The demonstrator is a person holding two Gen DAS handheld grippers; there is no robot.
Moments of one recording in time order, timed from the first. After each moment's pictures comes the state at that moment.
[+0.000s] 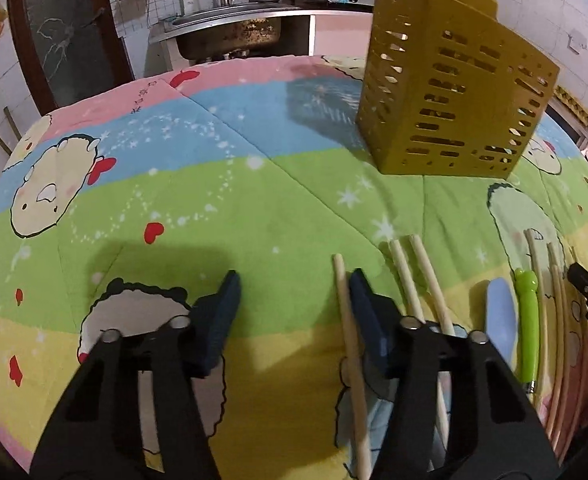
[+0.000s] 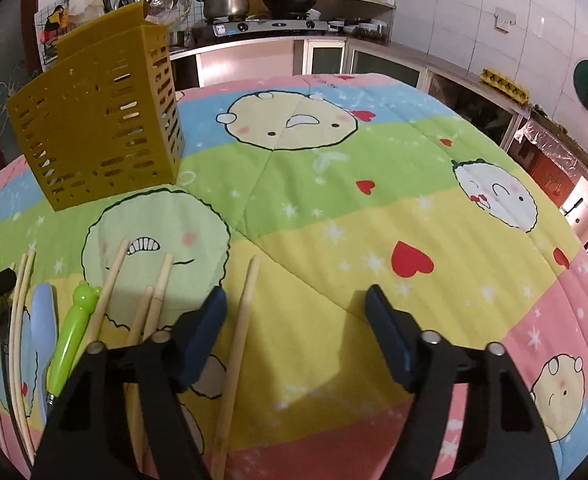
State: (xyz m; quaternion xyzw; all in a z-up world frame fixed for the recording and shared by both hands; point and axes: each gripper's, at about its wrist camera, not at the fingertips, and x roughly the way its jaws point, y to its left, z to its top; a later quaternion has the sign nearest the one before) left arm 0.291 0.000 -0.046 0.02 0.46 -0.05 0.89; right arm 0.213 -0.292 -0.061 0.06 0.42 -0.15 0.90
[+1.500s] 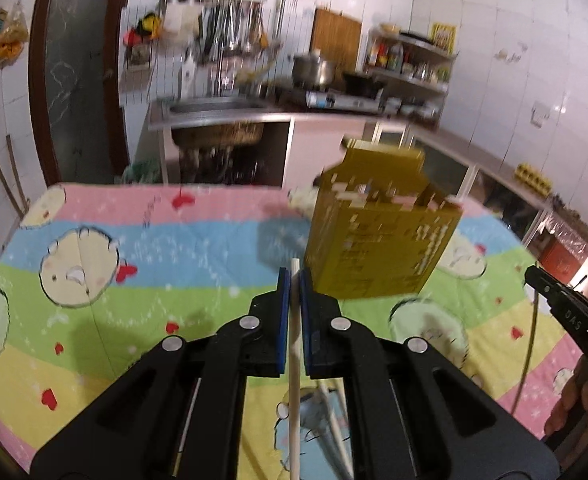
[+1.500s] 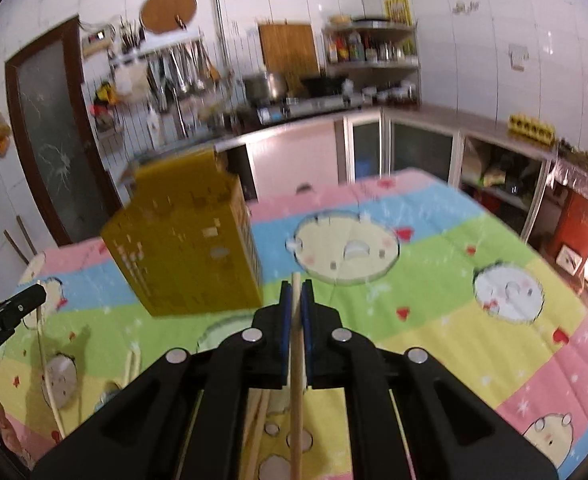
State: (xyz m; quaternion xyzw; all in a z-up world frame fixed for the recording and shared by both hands) left arm 0.246 -0.006 0.072 -0.04 0.29 -0.09 0.95; right arm 0.198 -0.280 0.046 0.10 0.25 -0.07 0.96
